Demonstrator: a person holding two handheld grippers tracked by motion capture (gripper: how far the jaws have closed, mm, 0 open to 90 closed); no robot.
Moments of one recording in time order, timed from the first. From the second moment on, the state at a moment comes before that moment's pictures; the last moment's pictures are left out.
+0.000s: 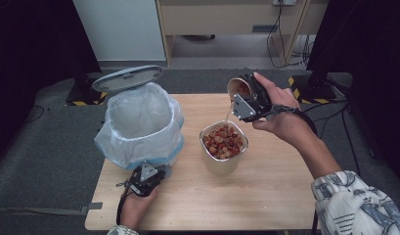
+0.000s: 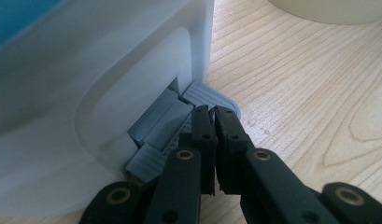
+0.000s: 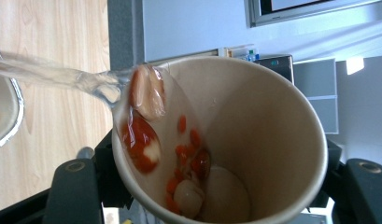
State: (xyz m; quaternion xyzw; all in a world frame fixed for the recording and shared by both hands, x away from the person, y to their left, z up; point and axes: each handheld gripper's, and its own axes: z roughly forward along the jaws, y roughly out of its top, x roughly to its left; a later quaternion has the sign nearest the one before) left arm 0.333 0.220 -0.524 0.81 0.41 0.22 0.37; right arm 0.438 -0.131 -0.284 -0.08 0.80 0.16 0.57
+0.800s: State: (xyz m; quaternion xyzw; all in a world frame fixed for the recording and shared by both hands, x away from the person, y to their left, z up) left arm 0.333 0.220 -0.524 0.81 0.41 0.22 0.37; right arm 0.436 -0.130 -0.279 -0.09 0.79 0.15 0.58
